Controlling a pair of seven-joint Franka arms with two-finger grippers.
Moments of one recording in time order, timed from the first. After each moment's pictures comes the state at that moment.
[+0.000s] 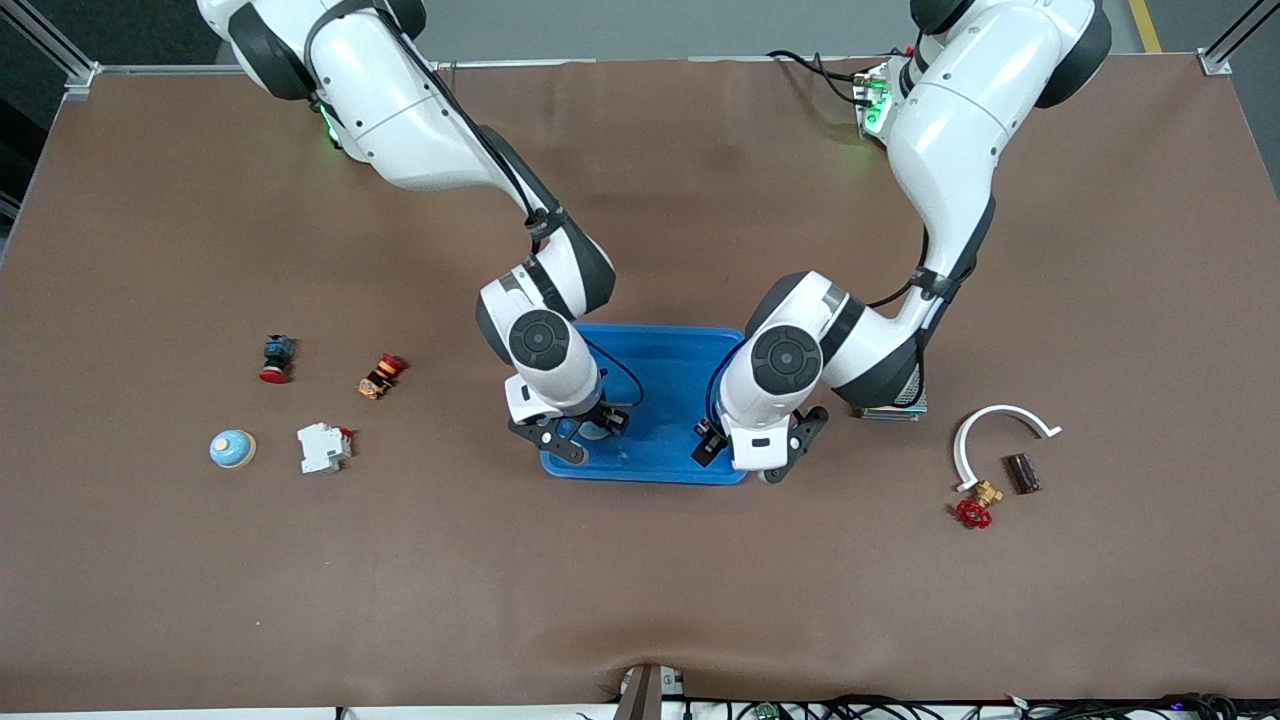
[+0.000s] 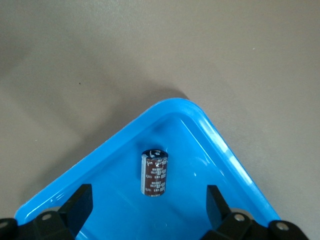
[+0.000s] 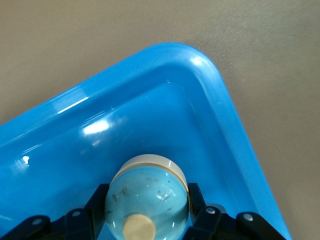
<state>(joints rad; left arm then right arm) -0.32 0.84 -0.34 -1.32 0.18 2.13 -1.51 0.63 0.86 -0.01 -1.37 0.10 2.26 1.05</state>
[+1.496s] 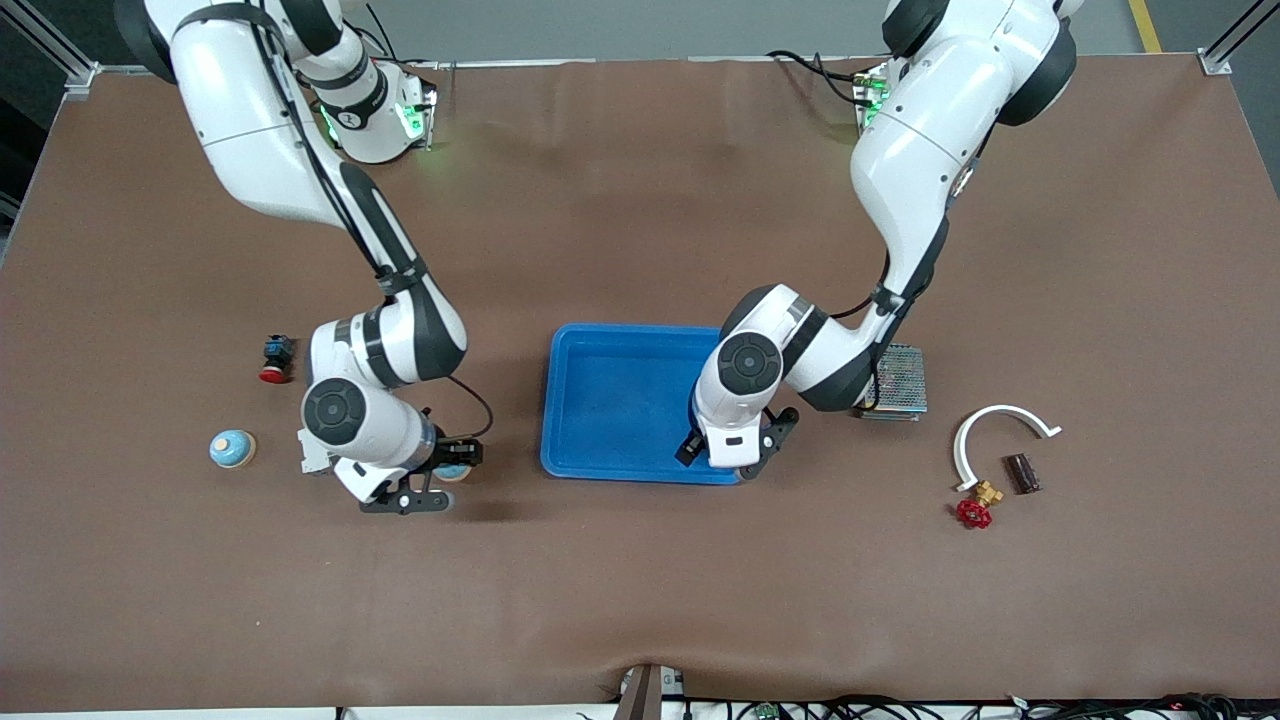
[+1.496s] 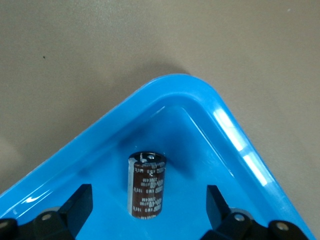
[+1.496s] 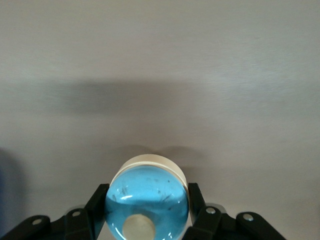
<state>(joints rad) -0.41 0.92 -0.27 -1.32 0.18 2.23 -1.56 0.29 0.74 -0.02 -1.58 0.10 2.31 0.14</state>
